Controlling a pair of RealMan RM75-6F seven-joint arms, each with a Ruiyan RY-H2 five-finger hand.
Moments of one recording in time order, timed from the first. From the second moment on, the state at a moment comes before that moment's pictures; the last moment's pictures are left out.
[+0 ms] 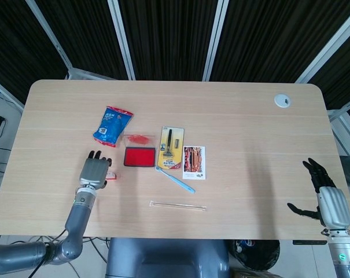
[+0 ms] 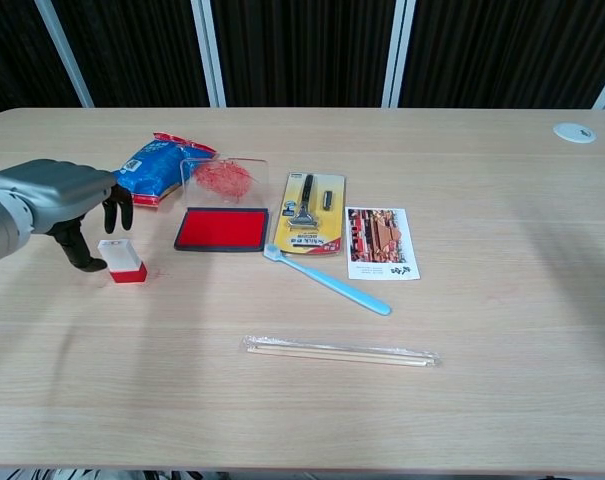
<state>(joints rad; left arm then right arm) -0.67 -1.64 -0.18 -1.57 0.68 1.15 0.99 0.10 -1.13 0.09 -1.64 -1.49 1.45 0.25</state>
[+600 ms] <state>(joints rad) -0.70 -1.70 -0.15 -1.49 0.66 1.15 0.97 0.10 -1.13 0.09 -1.64 -1.49 1.46 0.26</state>
